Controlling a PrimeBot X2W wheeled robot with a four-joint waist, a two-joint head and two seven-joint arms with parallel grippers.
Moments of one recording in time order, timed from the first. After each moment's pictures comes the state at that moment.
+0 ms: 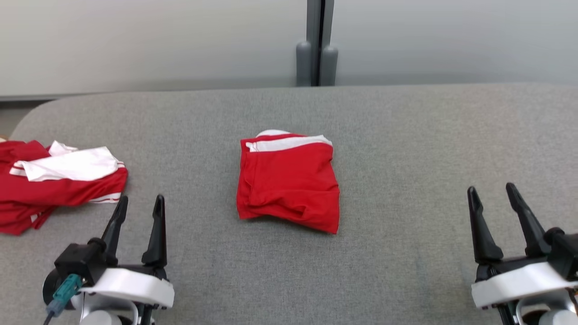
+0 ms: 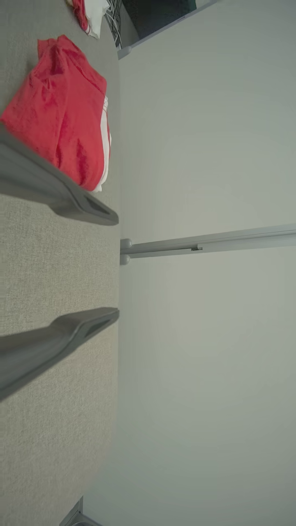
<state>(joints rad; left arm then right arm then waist) -0.10 0.13 -0.06 0.22 -0.33 -0.06 -0.24 -0.03 -0.13 0.03 -0.01 0.21 0.13 -0.07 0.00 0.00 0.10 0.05</state>
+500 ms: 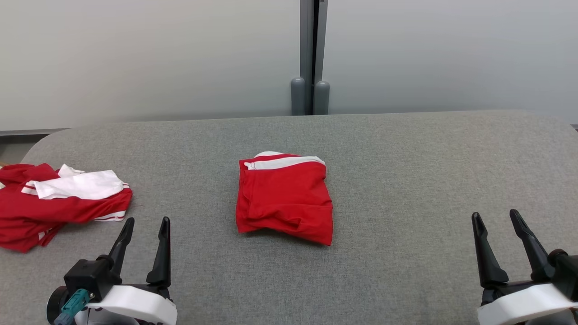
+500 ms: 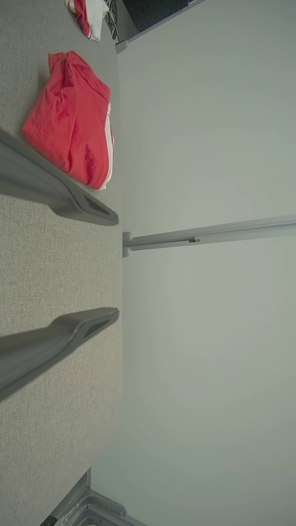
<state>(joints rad) -0.02 0.14 -0.09 0.20 -0.33 -0.04 -0.21 0.08 -0.13 0.00 -0.06 0.21 0.13 -0.01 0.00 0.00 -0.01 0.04</state>
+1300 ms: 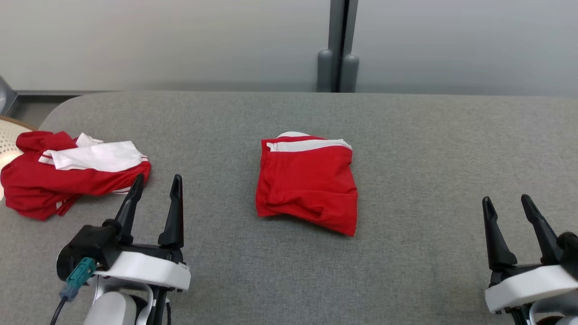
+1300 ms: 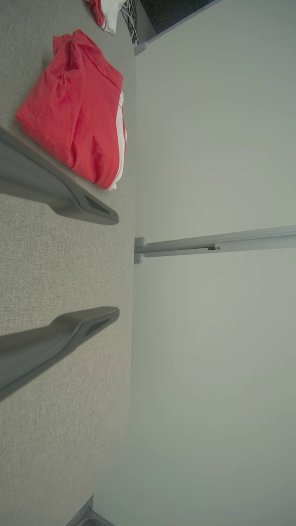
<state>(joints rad) -0.12 0.13 -0.12 0.15 -0.33 -0.04 -0.22 0.04 -0.13 -0.03 -0.05 0.19 0.13 0.01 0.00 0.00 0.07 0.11</state>
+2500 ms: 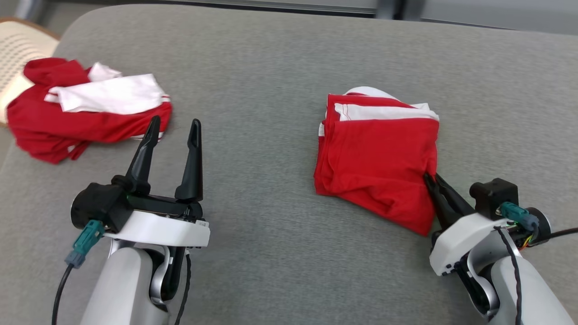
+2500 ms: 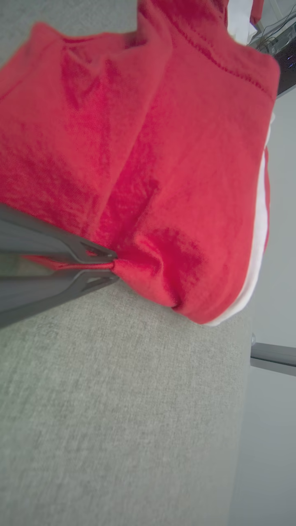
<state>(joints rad) -0.29 0.05 -0.13 0.14 -0.30 -0.08 -0.26 -0.31 -0.17 0.22 0.34 0.20 0.13 0.07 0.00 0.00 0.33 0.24</state>
